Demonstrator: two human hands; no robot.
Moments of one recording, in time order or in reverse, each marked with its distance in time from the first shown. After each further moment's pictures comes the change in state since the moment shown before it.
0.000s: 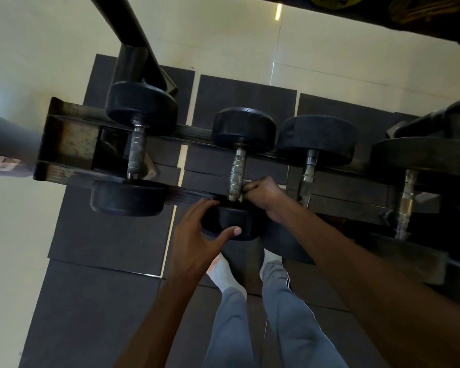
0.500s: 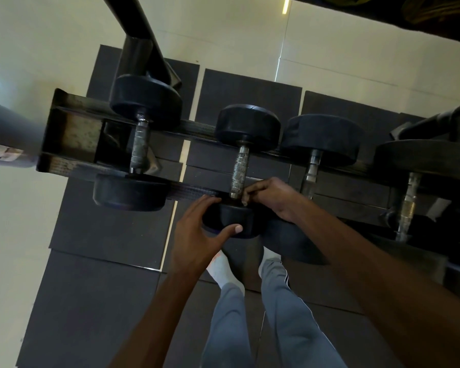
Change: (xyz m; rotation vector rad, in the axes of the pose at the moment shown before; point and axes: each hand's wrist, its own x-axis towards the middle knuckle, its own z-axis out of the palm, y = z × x) left_hand -0.001 0.000 0.000 -0.003 -0.005 -0.023; right_hand -0.005 0.006 -0.018 0.064 -0.134 -0.040
